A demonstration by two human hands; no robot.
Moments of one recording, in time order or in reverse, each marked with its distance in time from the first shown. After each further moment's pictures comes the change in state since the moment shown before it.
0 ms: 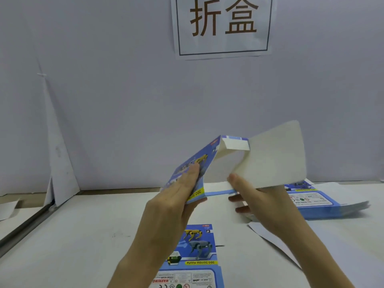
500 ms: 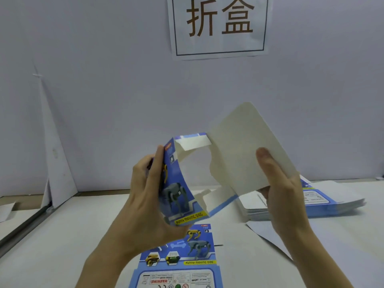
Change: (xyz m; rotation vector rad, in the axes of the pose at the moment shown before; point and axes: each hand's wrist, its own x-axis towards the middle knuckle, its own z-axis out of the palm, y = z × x) left_hand -0.007 -0.033 -0.019 -0.304 -0.057 -0.037; right_hand 0.002 -0.009 -0.007 0.461 0.132 -0.221
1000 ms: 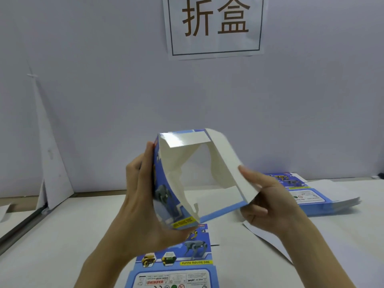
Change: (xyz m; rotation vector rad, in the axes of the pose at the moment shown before) left_hand 0.018 0.010 0.007 -0.175 0.136 -0.187; right_hand 0.018 0.022 -0.021 0.559 -0.251 0.874
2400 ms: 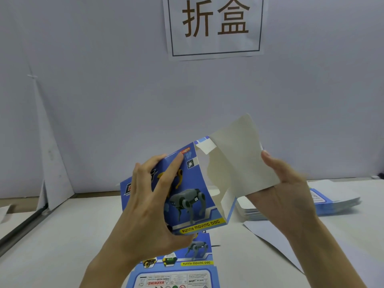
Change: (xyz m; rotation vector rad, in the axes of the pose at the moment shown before) left_hand -0.022 0.004 -0.008 0.373 -0.153 0.256; right_hand -0.013 -0.006 0.016 -0.075 -0.084 -0.482
